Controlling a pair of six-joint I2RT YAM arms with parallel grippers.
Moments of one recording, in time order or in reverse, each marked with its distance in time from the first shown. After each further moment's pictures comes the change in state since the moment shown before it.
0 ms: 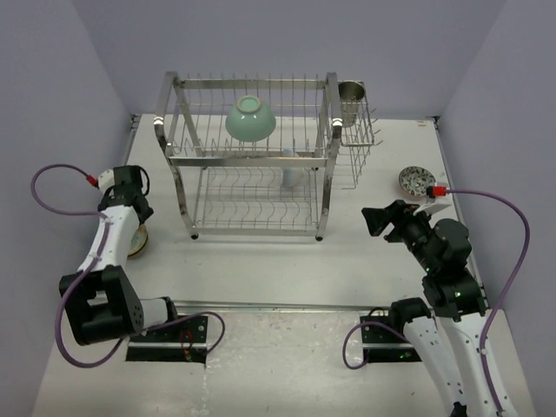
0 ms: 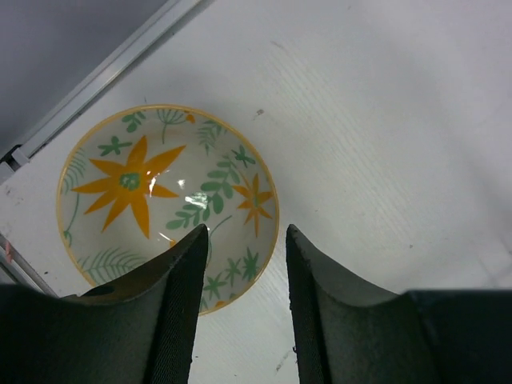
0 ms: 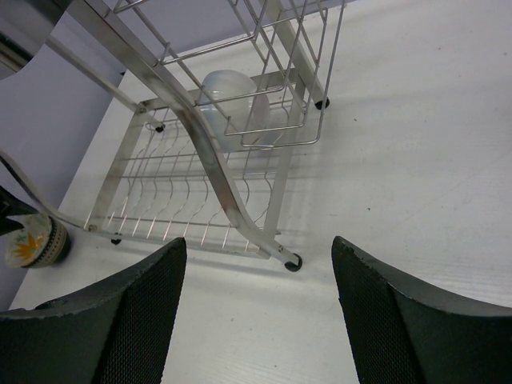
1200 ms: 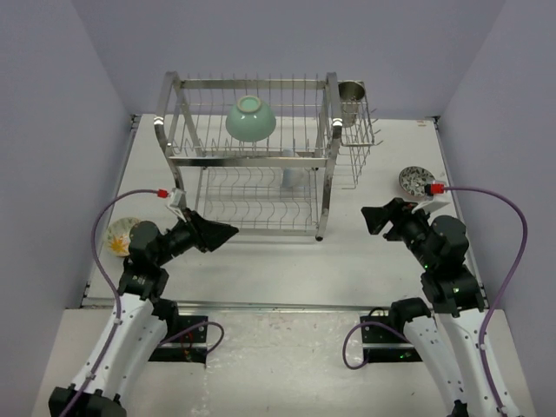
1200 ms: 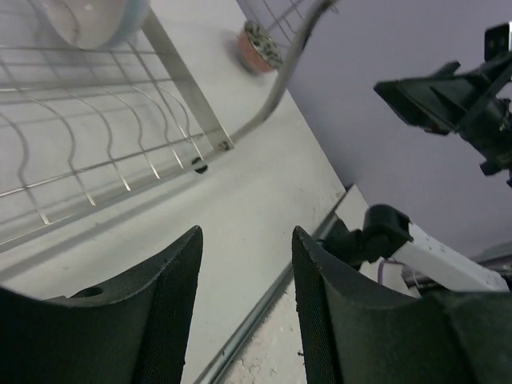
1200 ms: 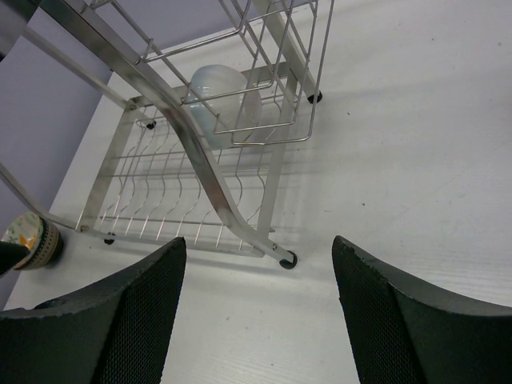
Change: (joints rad) left arm -0.303 -0.820 -0.552 0.682 1.197 -0.192; right arm 0.000 0.029 0.000 0.001 0.012 0.000
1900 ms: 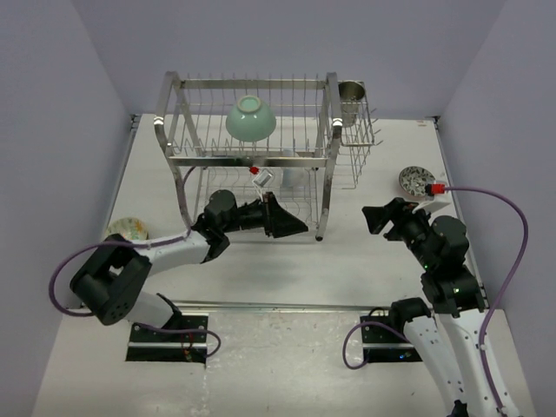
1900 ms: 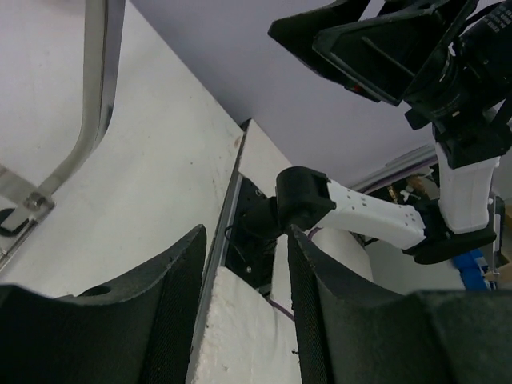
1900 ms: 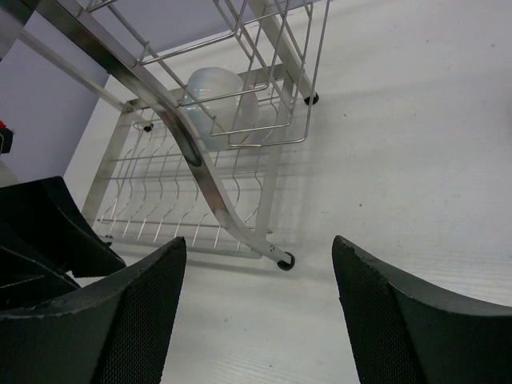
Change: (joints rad) left arm -0.594 0.904 0.260 0.726 -0.043 -0.136; right arm 0.000 -0.002 0.000 -0.001 0.010 0.000
